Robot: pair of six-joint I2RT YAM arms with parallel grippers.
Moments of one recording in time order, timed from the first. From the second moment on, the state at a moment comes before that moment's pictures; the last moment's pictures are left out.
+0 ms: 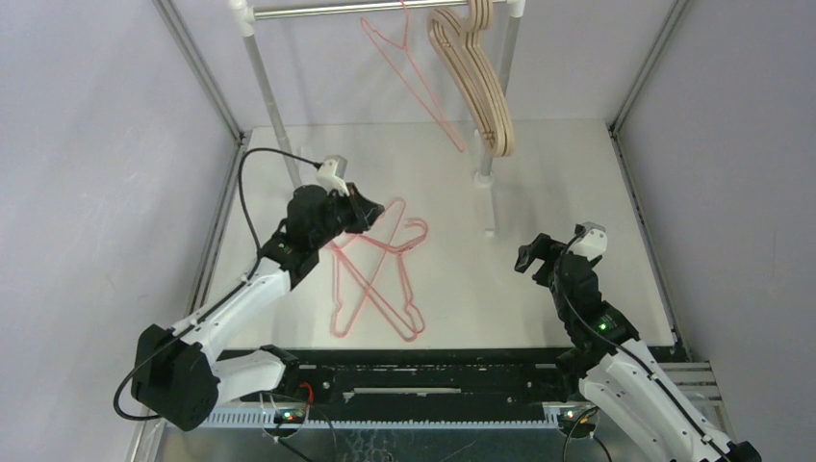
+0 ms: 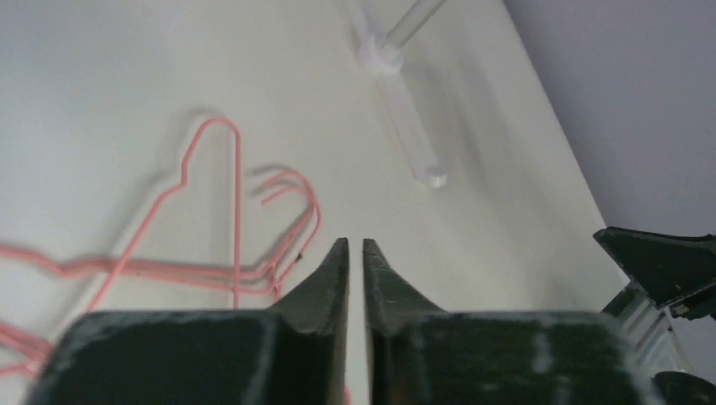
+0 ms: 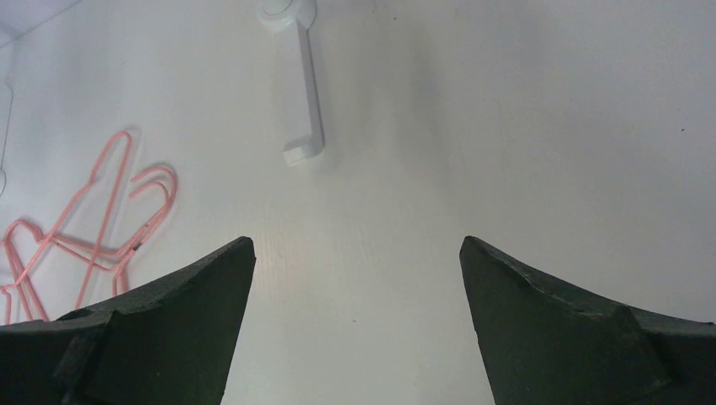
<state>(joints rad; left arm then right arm) -0.46 1.15 0.82 0.06 0.14 -0.51 0.46 0.51 0.40 -0.34 0.46 0.58</state>
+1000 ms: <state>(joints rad) -0.35 1.15 0.48 -0.07 -0.13 -0.60 0.46 0.54 0.37 -0.32 0.43 0.58</state>
